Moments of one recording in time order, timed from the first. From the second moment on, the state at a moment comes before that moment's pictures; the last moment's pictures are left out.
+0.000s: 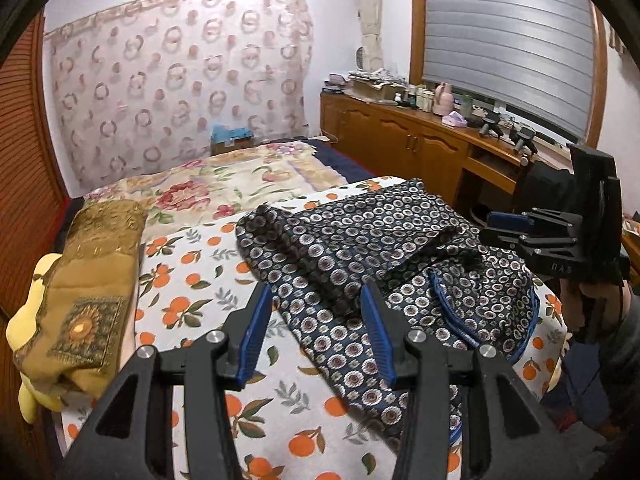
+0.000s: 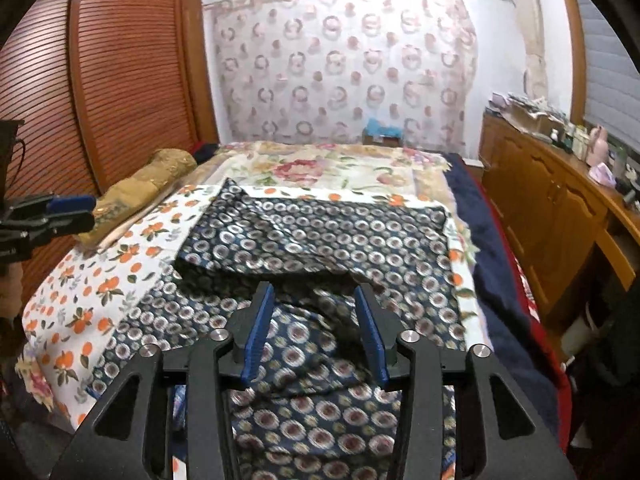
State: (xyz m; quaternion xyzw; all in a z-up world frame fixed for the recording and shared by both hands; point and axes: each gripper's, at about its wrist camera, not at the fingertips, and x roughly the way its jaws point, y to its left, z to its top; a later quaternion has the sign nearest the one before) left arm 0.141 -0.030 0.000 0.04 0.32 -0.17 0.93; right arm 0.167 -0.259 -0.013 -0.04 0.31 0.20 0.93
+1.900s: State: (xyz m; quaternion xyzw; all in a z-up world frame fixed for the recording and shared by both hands) left arm 0.129 0.006 -0.057 -0.02 0.36 -0.15 0.92; right arm 0.388 -0.247 -0.013 -0.13 0.40 0.04 0.91
